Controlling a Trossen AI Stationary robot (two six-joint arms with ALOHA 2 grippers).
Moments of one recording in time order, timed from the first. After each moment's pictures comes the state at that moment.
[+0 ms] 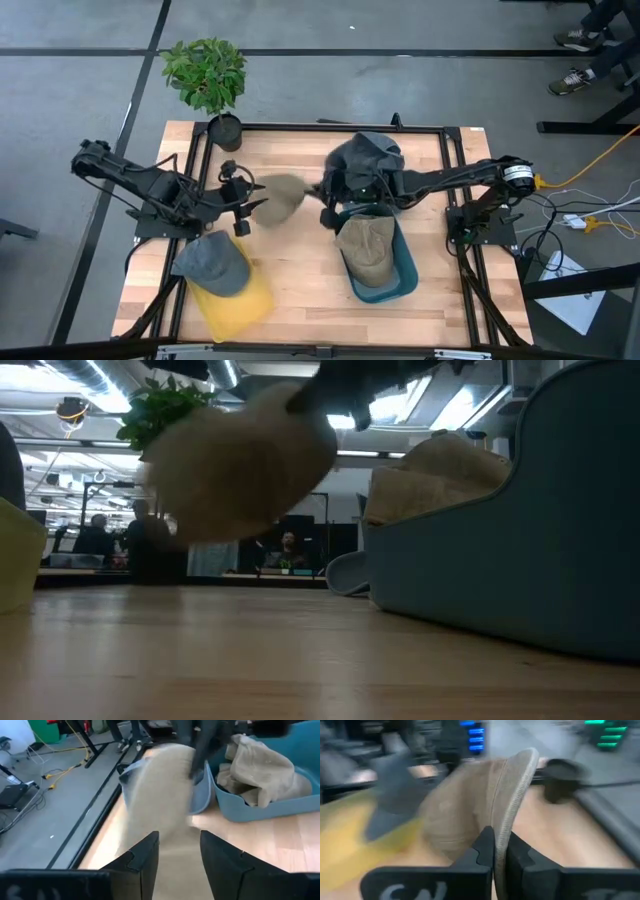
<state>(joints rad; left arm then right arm) -0.39 0.94 0.95 -0.64 -0.73 -0.19 0.00 1.60 1.19 0.09 0.20 0.04</state>
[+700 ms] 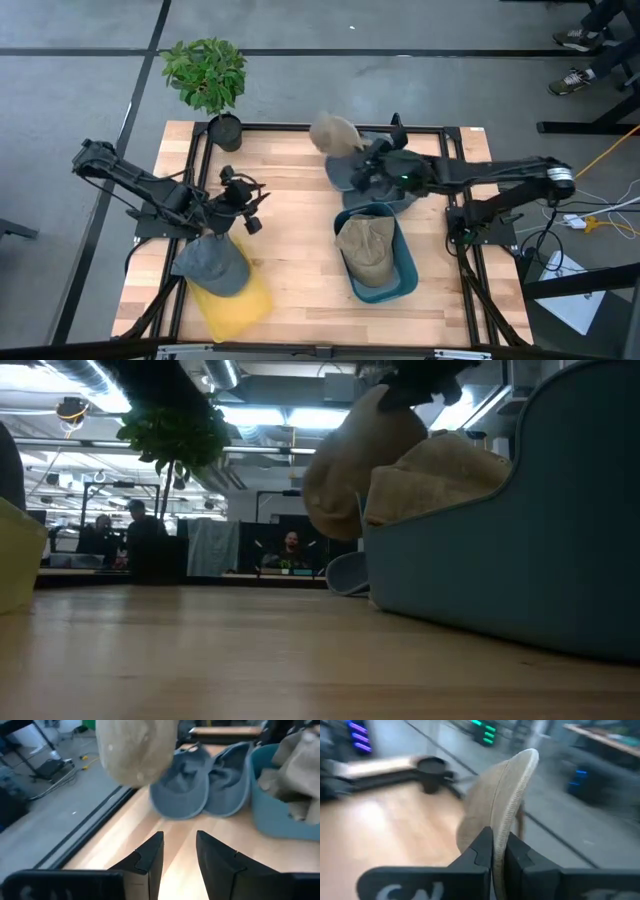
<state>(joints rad) -0.39 0.96 0.77 -0.48 -0.93 -0.40 -0.01 1.26 1.08 -0.21 0.73 0.09</state>
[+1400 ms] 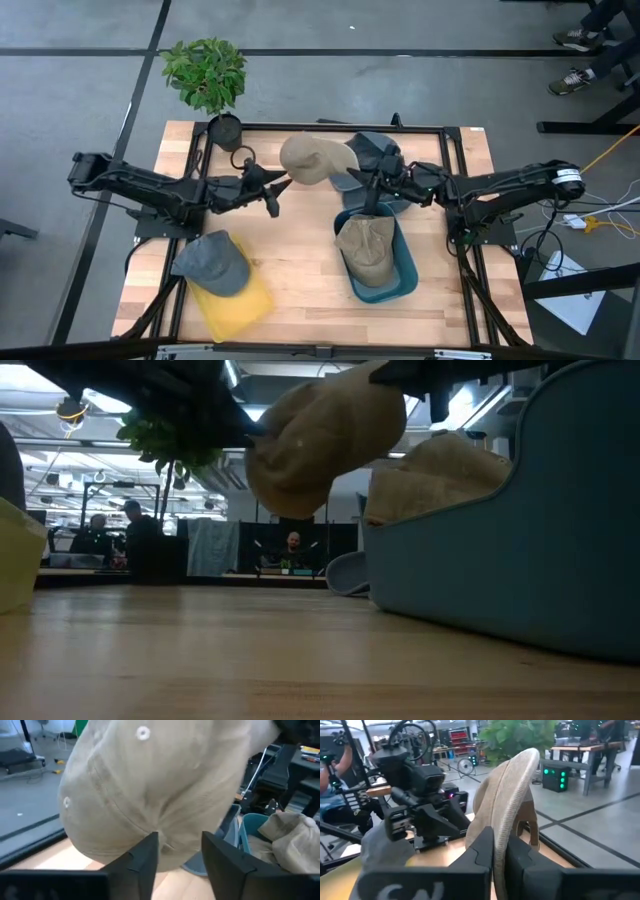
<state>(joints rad) -0.07 1.05 0.50 0.34 -0.61 -0.32 0.03 1.16 0.73 0.45 0.41 0.13</state>
